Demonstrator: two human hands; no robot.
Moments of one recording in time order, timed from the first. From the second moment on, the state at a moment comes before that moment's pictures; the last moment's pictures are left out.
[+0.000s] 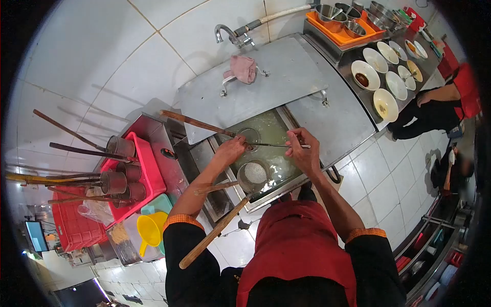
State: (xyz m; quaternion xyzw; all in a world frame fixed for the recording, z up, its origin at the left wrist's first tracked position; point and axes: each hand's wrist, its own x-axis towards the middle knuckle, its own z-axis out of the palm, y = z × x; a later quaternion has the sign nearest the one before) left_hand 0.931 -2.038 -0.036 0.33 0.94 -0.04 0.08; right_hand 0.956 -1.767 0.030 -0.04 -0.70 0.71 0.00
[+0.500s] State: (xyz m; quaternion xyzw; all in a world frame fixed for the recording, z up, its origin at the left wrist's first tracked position) left_hand 0.917 -2.037 -0.075 0.36 0.92 0.01 0.14; right_hand 0.954 -1.757 0.035 -0.06 -0.69 0.72 -0.02
